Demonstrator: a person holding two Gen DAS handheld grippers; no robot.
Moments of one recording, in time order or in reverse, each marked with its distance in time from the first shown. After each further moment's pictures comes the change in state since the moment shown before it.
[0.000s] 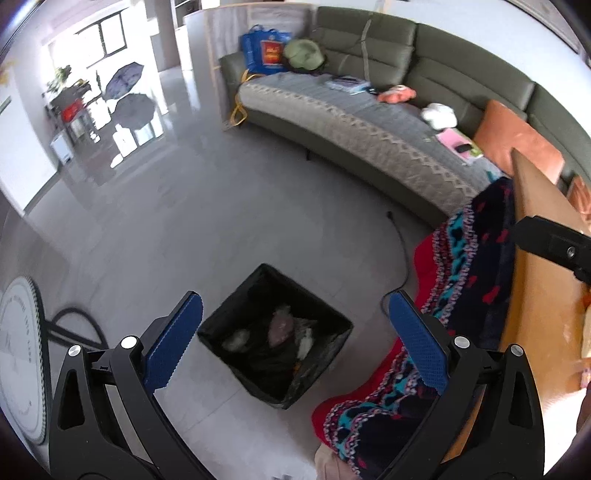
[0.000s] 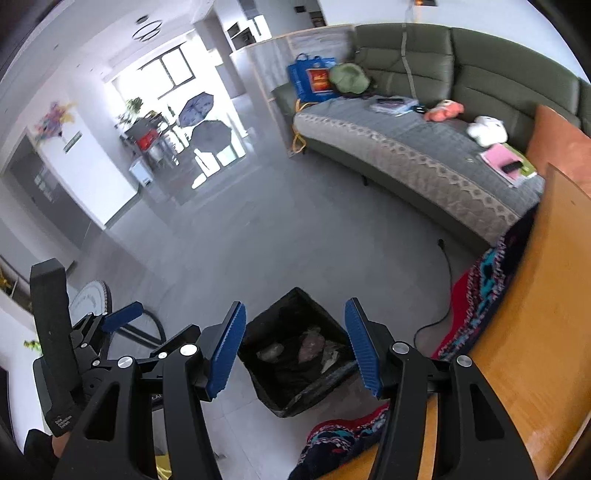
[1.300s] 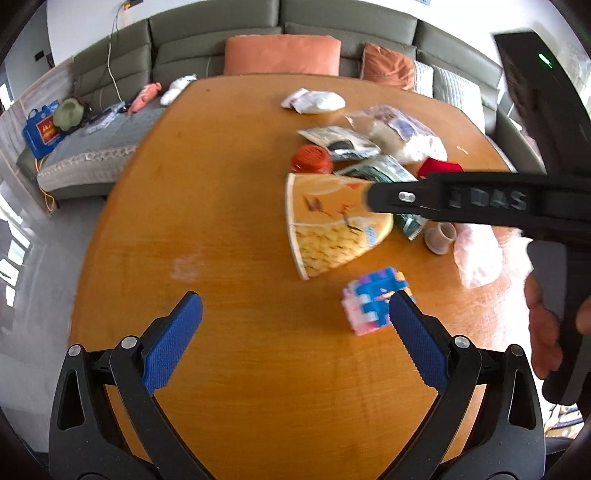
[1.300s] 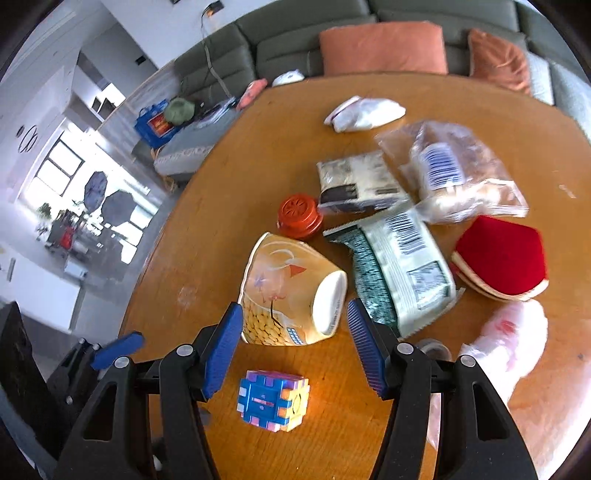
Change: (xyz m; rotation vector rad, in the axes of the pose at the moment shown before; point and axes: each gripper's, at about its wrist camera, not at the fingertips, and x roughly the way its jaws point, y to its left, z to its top) left arm -0.090 -0.398 -0.128 0.576 0.077 -0.429; right arm -0.198 -0.325 -0.192 0.482 -0.020 -0.191
